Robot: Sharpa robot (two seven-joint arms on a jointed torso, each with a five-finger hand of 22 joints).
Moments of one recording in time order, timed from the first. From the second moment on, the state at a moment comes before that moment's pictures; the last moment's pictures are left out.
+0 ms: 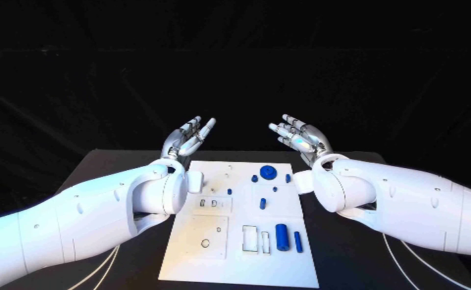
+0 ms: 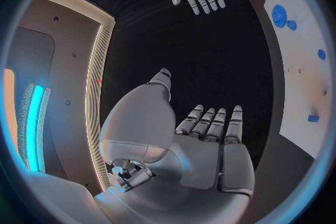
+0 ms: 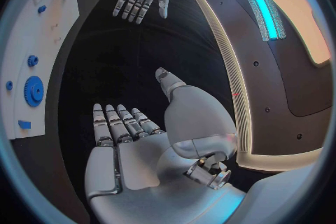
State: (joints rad) left arm 1.10 -0.72 0.00 1.48 0.01 -0.63 0.43; left_hand 1.23 0.00 0.02 0.28 0.14 0.21 0.14 0.02 0.03 0.15 0.16 0.02 0.02 0.15 0.17 0.02 0.02 0.12 0.18 0.27 0.03 0.03; right arm 1.19 -0.74 -0.12 1.47 -0.08 -0.53 0.39; right_hand 1.10 0.06 0.21 -0.04 0.23 0.19 0.13 0.02 0.03 0.23 0.26 0.03 0.03 0.23 0.24 0.02 0.03 0.09 0.20 0.28 0.05 0.04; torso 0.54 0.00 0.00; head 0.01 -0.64
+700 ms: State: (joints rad) left arm 1.11 -0.80 0.00 1.52 0.02 -0.57 0.43; left_hand 1.38 0.01 0.09 0.27 0.14 0.86 0.21 0.15 0.09 0.91 0.19 0.16 0.08 0.90 0.16 0.19 0.10 0.15 0.73 0.29 0.32 0.16; right arm 1.24 -0.80 -0.13 1.47 -0.35 -0.43 0.34; right_hand 1.24 0.04 0.32 -0.14 0.27 0.71 0.18 0.10 0.06 0.82 0.23 0.10 0.06 0.80 0.20 0.11 0.06 0.14 0.55 0.29 0.23 0.12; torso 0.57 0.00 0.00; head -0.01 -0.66
